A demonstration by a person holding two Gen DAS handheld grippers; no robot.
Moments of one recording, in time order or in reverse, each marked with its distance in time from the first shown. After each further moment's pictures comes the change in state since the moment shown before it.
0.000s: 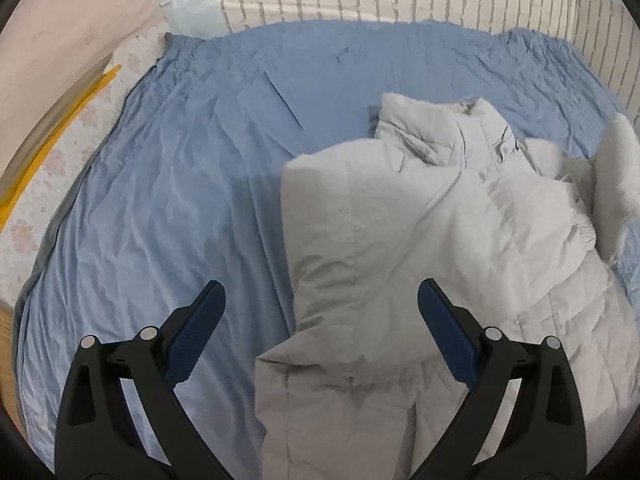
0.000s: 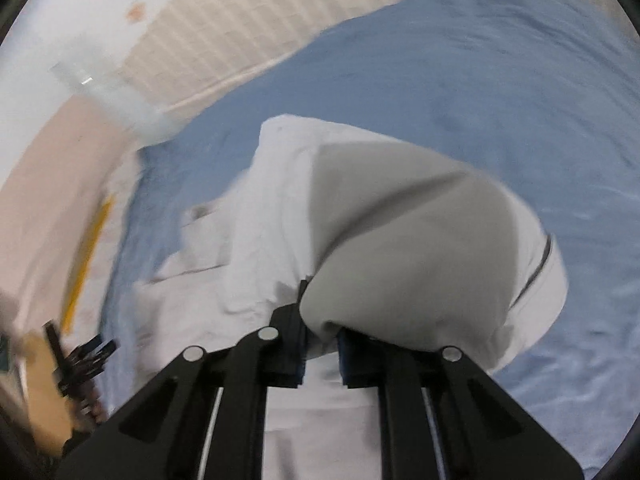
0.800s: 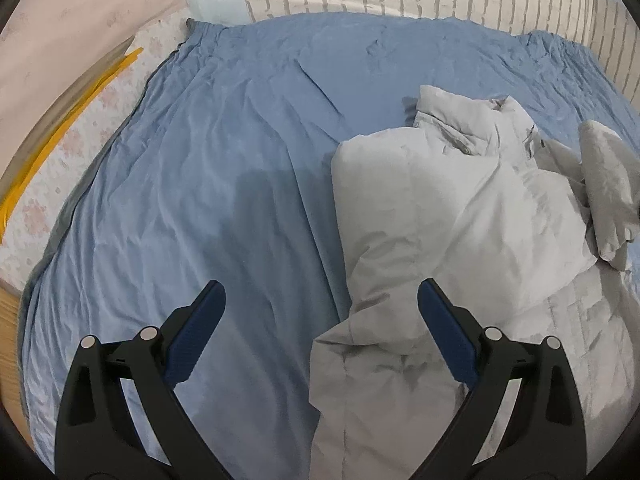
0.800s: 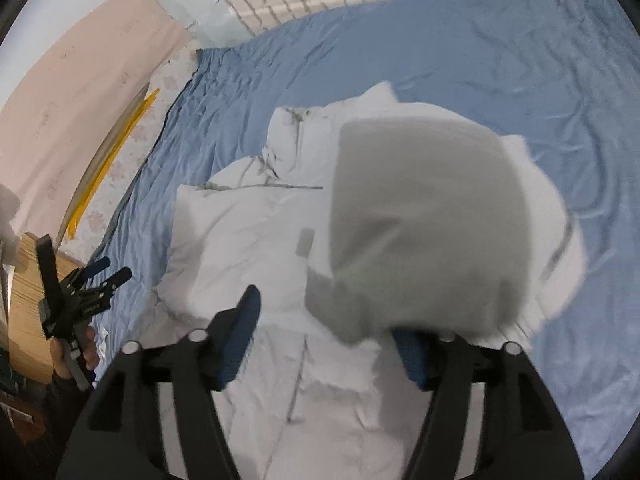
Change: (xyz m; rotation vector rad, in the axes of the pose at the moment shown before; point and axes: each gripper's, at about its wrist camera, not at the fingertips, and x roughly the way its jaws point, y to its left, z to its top) left arm 0.004 0.037 -0.012 -0.034 0.032 0.034; right arm 0.065 0.113 -0.062 -0.243 0.187 0.015
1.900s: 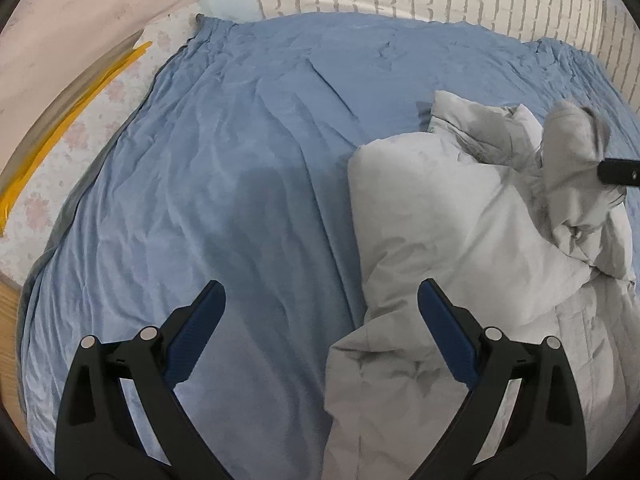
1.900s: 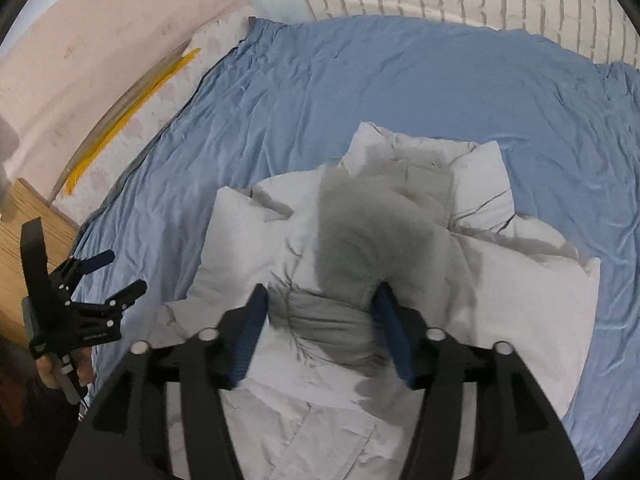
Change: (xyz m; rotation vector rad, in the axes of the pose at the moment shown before) left arm 0.002 0.015 0.002 -0.028 0.006 0.019; right arm 0.063 0.114 0.060 -0.230 0.039 -0.017
